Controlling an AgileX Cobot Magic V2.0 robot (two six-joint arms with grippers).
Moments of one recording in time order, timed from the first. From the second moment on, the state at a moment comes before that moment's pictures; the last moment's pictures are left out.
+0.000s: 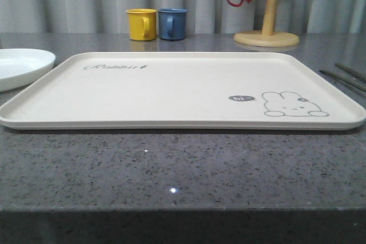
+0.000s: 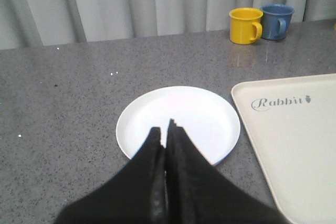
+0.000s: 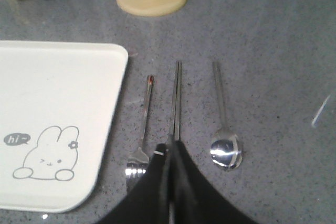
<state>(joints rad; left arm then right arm) -0.02 0.41 -0.60 -0.02 0.51 0.13 0.03 0.54 -0.61 0.00 0.58 0.08</state>
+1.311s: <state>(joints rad) 0.27 1.29 -1.03 -0.28 0.87 0.33 0.03 0.65 -0.61 0.00 0.65 0.08</state>
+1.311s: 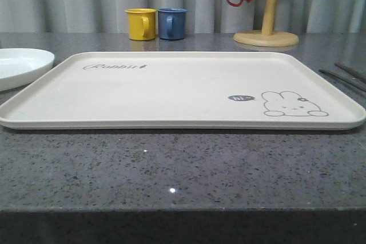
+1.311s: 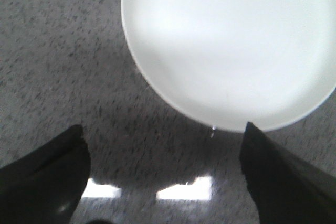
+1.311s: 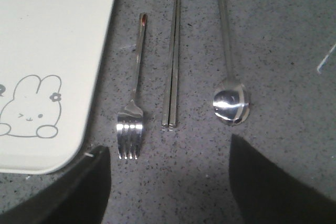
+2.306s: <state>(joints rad) 0.36 1.68 -1.22 -0.53 0.86 0.46 0.03 0.65 -0.61 0.00 0.65 0.08</state>
